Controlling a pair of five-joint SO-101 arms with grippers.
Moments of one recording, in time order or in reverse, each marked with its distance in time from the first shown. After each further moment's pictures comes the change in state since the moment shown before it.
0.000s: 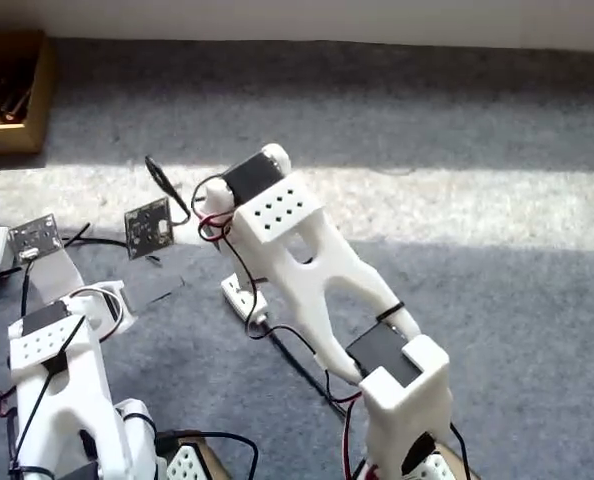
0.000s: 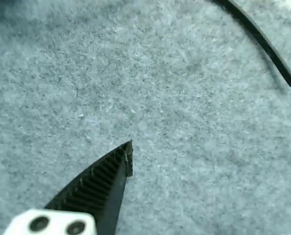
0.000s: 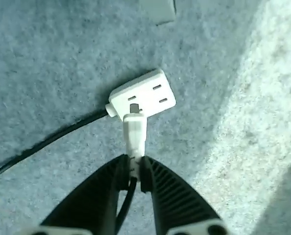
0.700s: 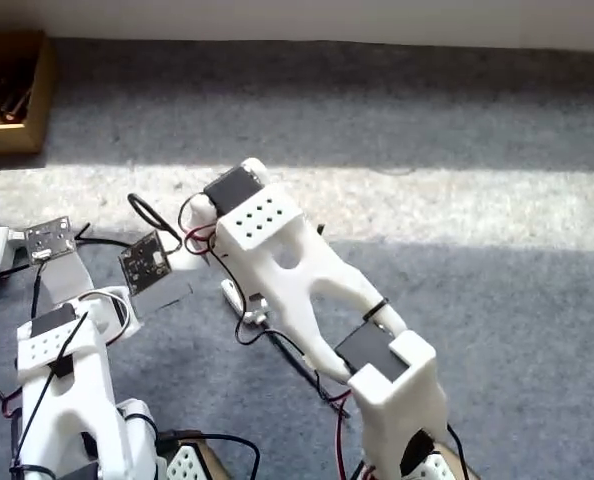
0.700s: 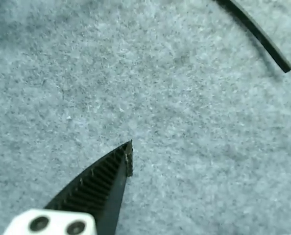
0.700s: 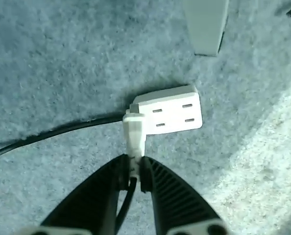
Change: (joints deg) left arm 1.7 0.0 2.5 -2.8 -2.2; right arm -1.4 3.9 1.9 -0.5 6.9
